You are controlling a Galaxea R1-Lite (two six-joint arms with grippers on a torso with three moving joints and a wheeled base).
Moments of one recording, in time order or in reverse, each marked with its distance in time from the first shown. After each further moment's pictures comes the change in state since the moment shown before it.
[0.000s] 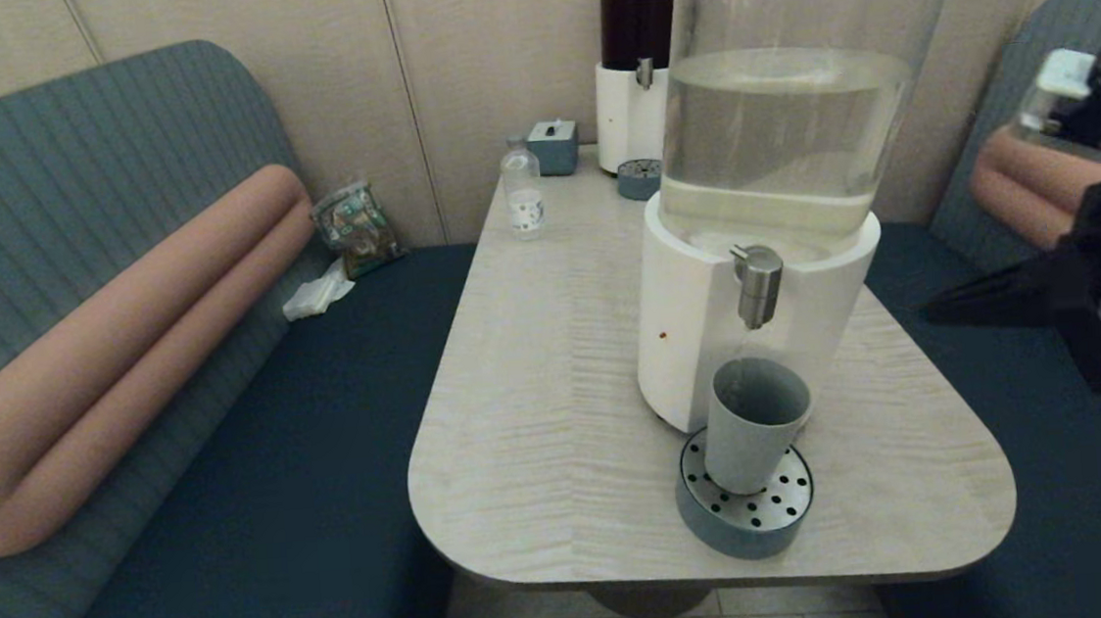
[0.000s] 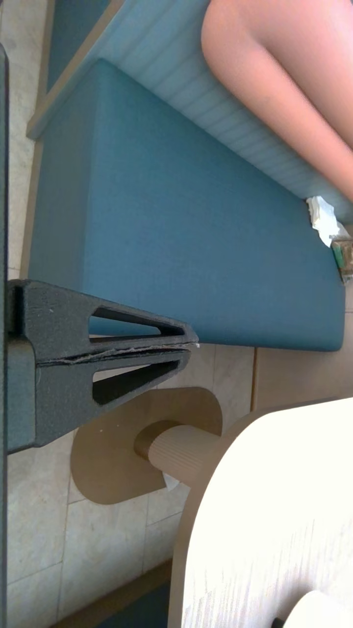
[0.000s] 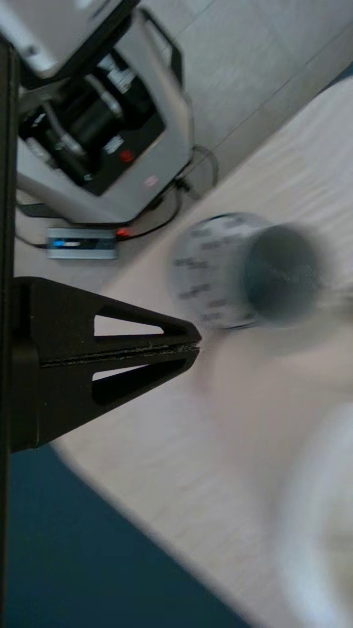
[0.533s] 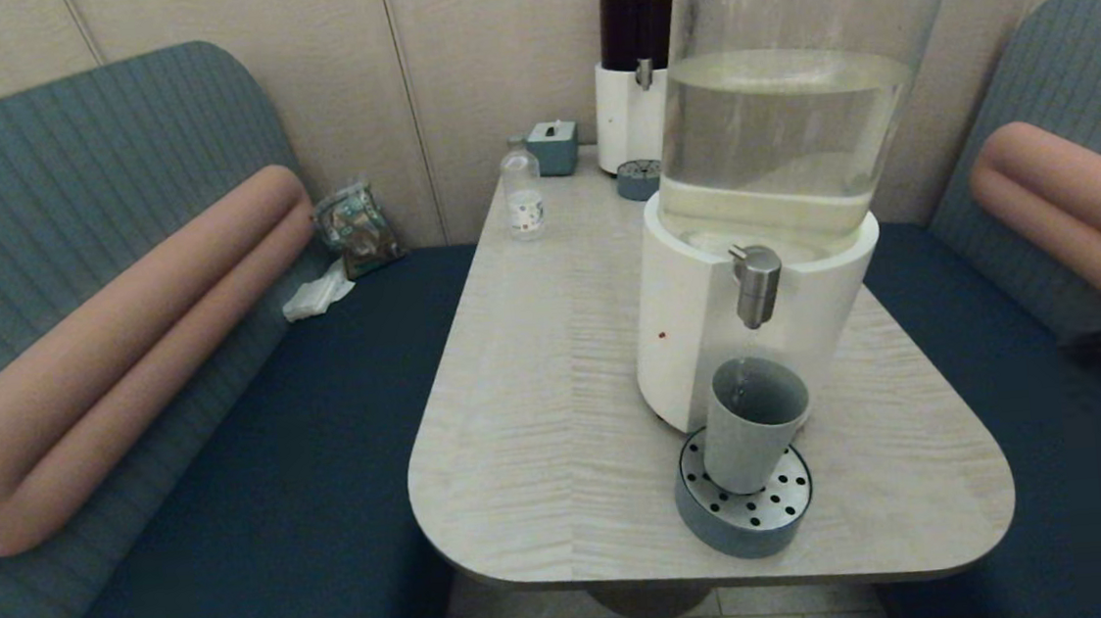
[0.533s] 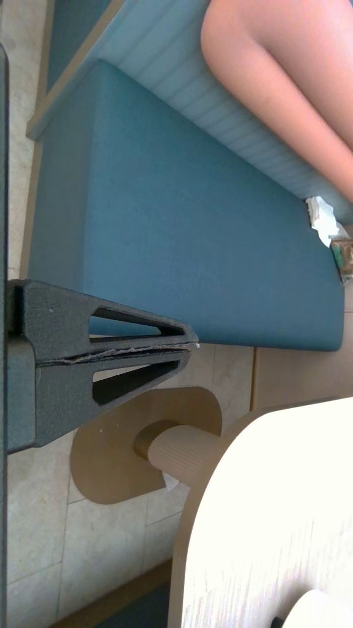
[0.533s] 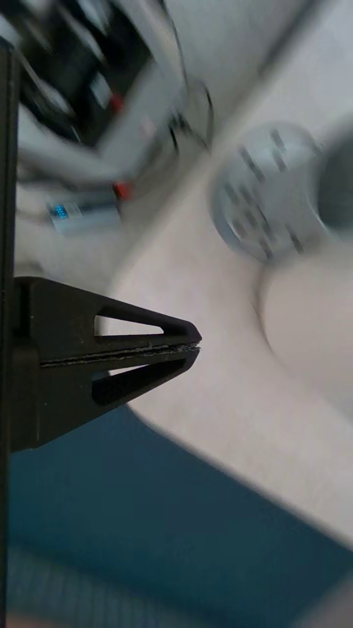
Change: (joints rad) left arm 0.000 0.000 0.000 0.000 0.000 0.000; right arm -0.126 -0.186 0.220 -0.099 -0.081 -0.025
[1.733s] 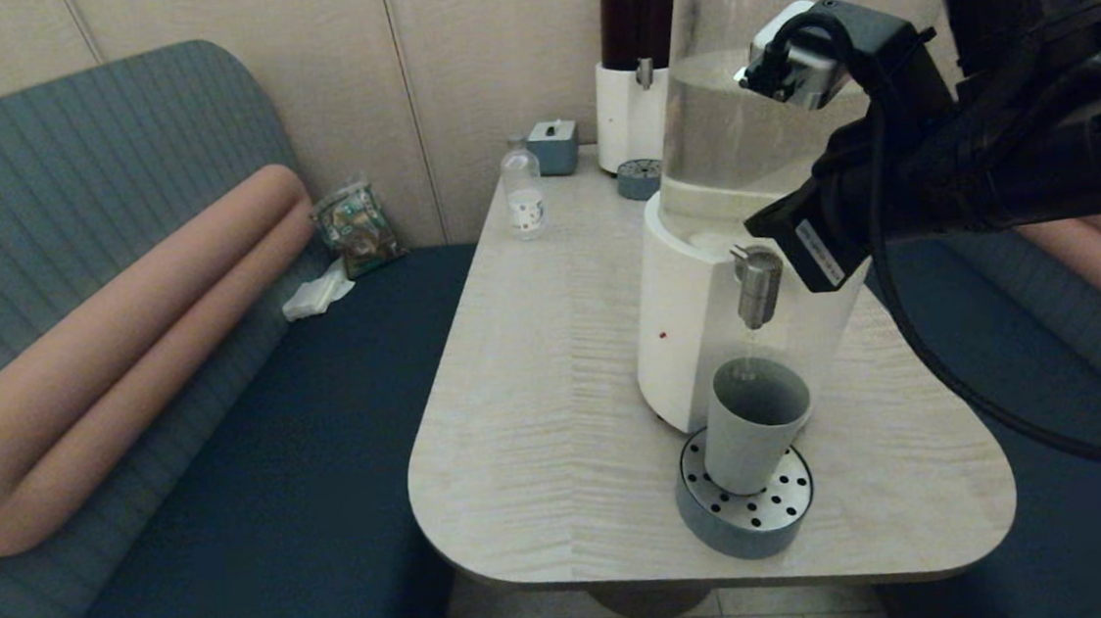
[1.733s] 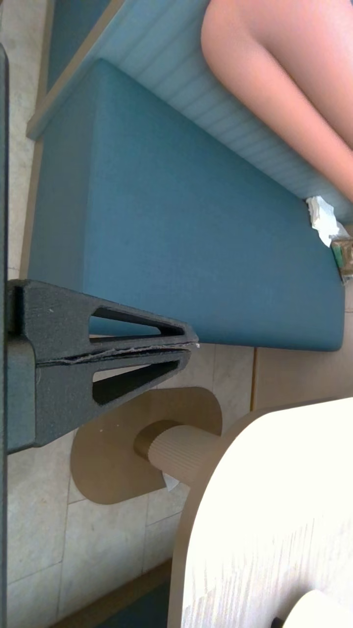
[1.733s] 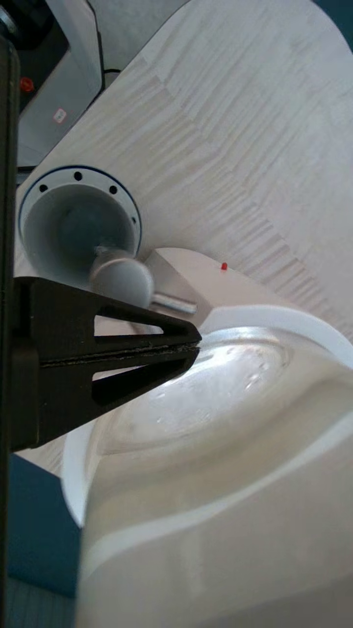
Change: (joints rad) left arm 0.000 0.000 0.000 0.000 0.000 0.000; right arm 0.367 0.529 -0.560 -0.045 -0.259 0.067
